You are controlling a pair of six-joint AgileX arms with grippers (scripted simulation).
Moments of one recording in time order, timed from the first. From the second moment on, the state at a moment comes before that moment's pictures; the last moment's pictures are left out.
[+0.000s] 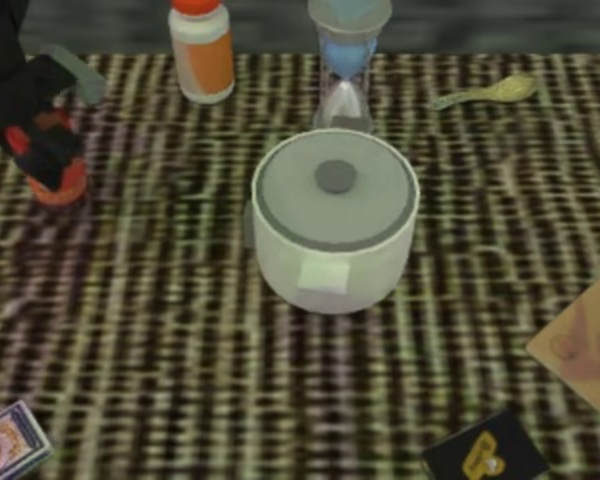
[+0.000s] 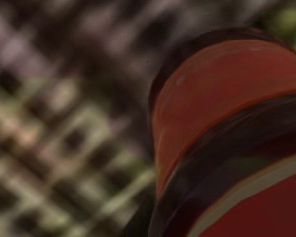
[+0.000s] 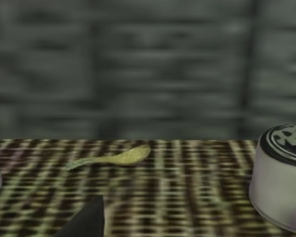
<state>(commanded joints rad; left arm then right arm) -0.01 2.45 2.15 -1.28 0.01 0.78 0.00 0.00 0.00 0.00 0.00 0.00</state>
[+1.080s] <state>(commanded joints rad) -0.02 2.04 1.78 -1.32 0.00 0.67 0.00 0.00 0.00 0.00 0.00 0.00</state>
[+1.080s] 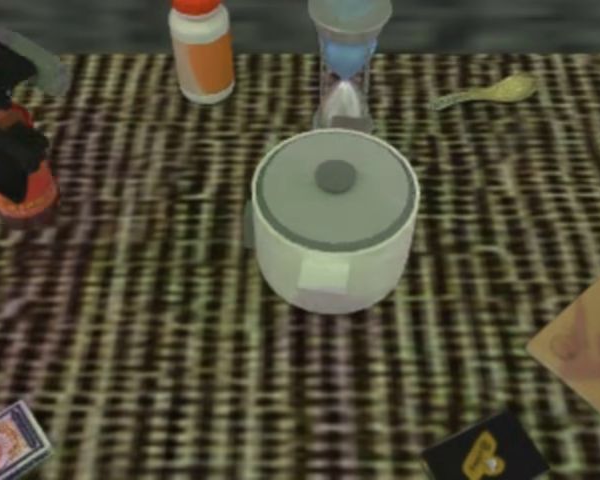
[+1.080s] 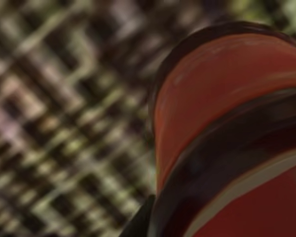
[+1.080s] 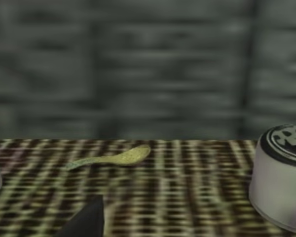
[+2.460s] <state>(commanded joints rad) -0.30 2.13 1.71 -1.13 0.00 -0.29 0.00 0.00 0.00 0.00 0.00 0.00</state>
